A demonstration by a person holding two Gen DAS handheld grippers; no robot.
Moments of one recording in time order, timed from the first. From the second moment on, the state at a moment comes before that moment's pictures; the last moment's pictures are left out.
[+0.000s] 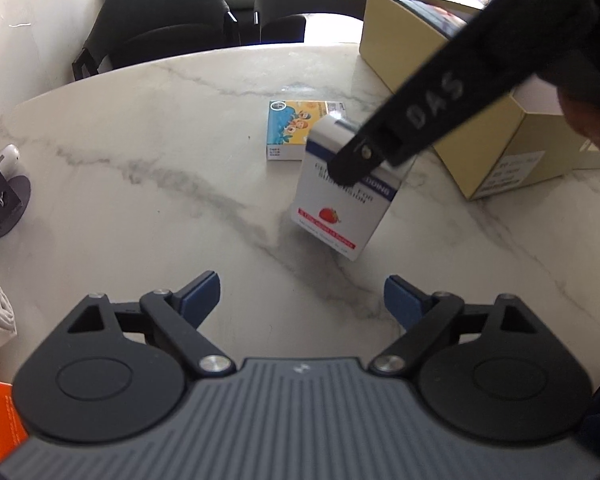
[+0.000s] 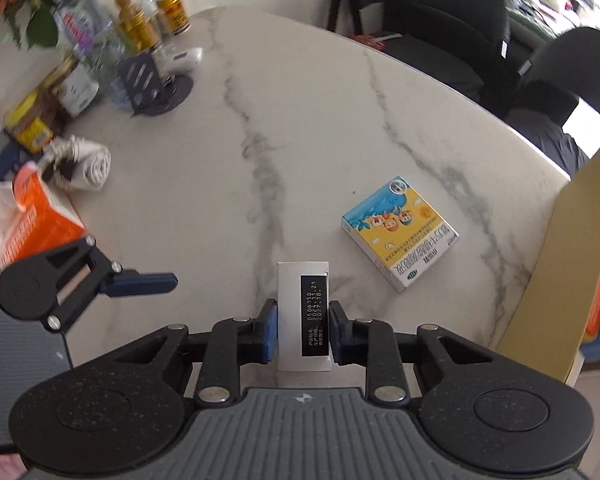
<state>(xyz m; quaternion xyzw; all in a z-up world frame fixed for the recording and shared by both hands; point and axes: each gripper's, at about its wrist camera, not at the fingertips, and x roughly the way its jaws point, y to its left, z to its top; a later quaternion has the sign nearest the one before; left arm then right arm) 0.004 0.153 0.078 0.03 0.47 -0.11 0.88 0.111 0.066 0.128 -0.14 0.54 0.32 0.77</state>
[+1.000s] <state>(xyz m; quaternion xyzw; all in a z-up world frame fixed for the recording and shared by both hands) 0.045 0.122 0.088 0.02 0.44 -0.11 0.89 0.119 -0.051 0.193 0.10 0.51 0.22 0.83</state>
